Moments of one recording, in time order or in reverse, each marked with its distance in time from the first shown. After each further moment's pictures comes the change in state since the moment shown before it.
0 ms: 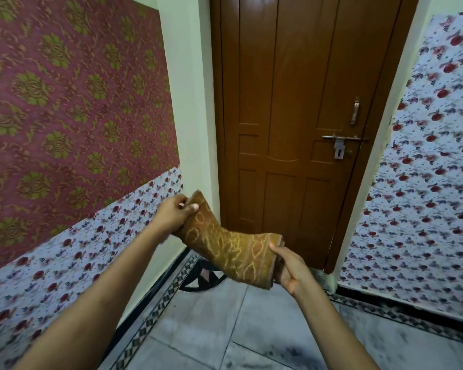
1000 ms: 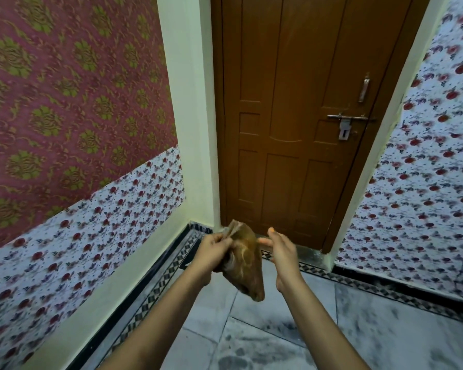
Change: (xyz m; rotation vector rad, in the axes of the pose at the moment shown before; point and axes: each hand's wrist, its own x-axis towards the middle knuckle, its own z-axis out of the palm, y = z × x) left_hand -0.052 -0.037 0.107 -0.485 -0.209 -0.290; right_hand -0.016 0.023 0.027 -0.392 0.153 -0.218
